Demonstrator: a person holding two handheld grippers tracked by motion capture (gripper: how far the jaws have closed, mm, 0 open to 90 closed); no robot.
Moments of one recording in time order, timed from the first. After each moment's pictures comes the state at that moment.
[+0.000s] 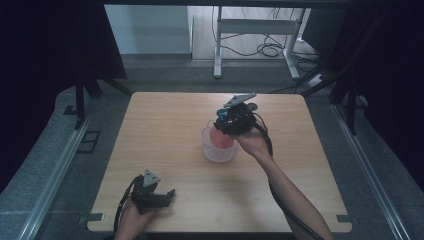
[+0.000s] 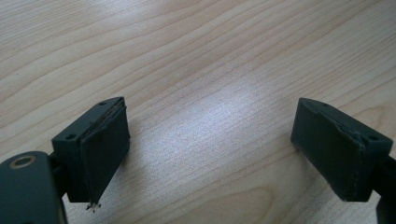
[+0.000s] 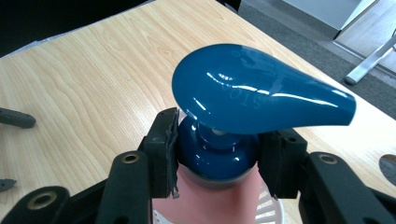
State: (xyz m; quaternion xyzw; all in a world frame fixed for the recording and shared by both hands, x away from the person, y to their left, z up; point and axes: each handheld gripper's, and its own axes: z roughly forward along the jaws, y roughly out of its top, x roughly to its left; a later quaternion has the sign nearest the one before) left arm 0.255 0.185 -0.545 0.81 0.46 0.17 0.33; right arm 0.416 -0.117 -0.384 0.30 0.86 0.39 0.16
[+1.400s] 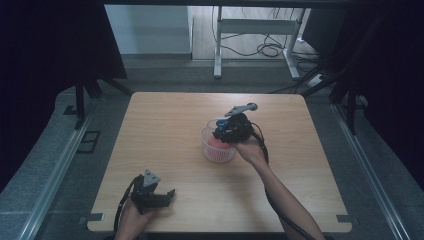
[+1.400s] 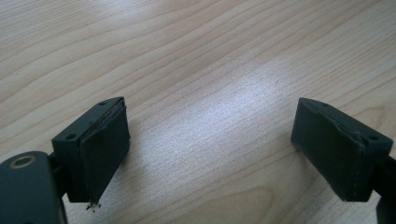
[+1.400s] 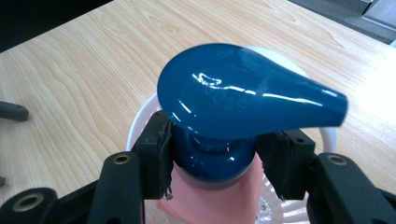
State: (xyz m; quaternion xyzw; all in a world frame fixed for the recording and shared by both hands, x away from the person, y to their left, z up) left arm 0.255 0.185 -0.545 0.81 0.46 0.17 0.33; right arm 0.426 -0.122 -0.435 0.32 0.85 0.40 0.11
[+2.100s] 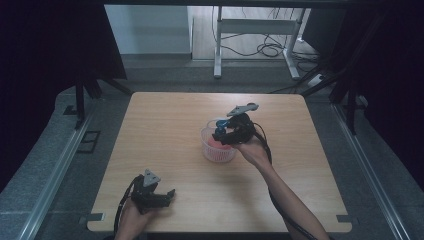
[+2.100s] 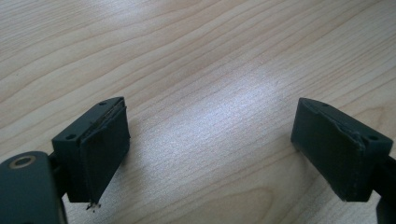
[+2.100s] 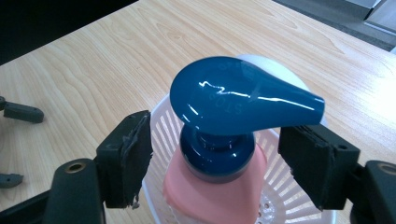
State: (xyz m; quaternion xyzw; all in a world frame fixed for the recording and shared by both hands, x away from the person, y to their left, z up) left arm 0.256 0.185 -0.545 0.81 0.46 0.17 0.33; right arm 0.419 -0.127 -0.427 0.32 0.84 0.42 0.11
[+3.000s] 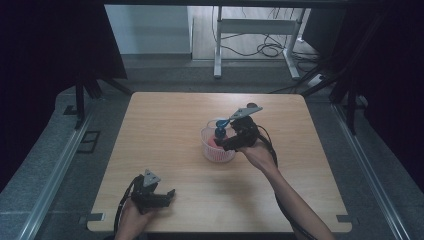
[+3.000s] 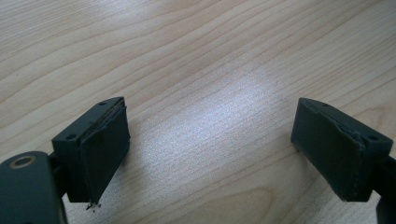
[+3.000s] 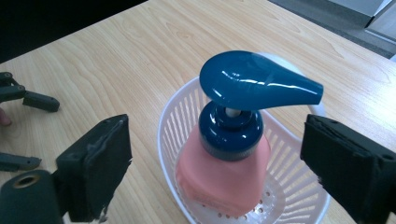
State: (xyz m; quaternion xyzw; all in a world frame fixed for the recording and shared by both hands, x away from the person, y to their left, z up) left arm 0.256 0.184 -0.545 0.81 0.46 0.17 0.33; right arm 0.401 -0.134 -0.416 0.30 0.85 0.41 0.12
